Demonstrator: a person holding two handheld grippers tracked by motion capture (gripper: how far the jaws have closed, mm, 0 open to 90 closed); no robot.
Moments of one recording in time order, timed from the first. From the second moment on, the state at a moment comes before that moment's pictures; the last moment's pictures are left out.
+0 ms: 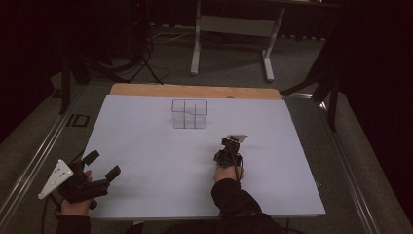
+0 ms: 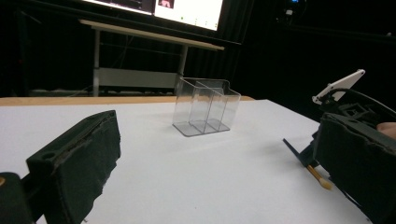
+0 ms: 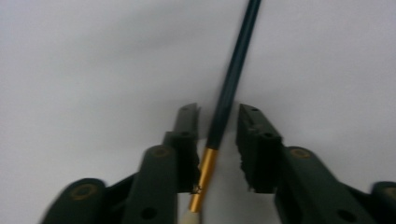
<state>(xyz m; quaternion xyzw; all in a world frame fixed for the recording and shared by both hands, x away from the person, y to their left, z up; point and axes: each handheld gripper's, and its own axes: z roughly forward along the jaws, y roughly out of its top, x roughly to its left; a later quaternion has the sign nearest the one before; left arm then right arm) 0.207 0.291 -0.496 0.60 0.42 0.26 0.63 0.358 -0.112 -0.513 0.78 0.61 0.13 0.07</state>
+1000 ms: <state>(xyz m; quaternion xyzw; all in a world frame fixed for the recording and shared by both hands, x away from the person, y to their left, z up) 0.210 0.284 -0.497 0.62 0.41 0.25 0.62 0.375 -0.162 -0.475 0.69 0.70 0.18 0.06</state>
